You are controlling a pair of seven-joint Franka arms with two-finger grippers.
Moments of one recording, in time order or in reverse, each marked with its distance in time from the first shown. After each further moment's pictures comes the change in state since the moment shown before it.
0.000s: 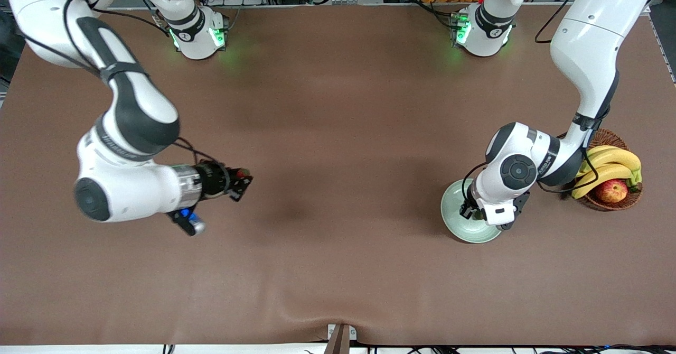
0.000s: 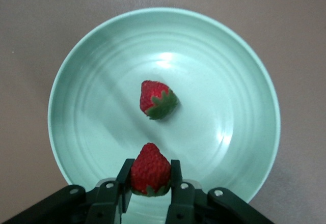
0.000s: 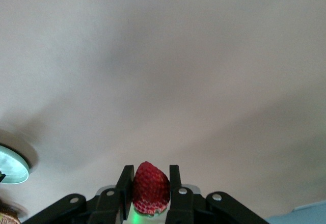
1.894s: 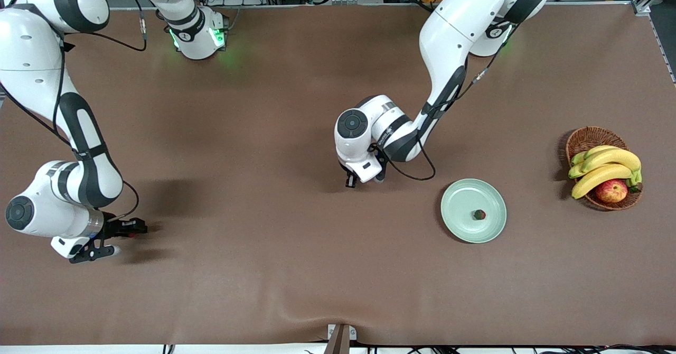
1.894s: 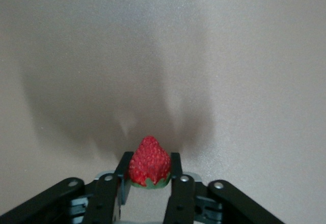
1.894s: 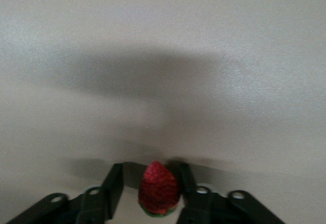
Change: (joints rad) left arm -0.743 0.194 0.242 0.272 -0.140 0.056 -0.888; right arm -0.178 0.089 -0.566 -0.252 -0.095 0.637 -1.525
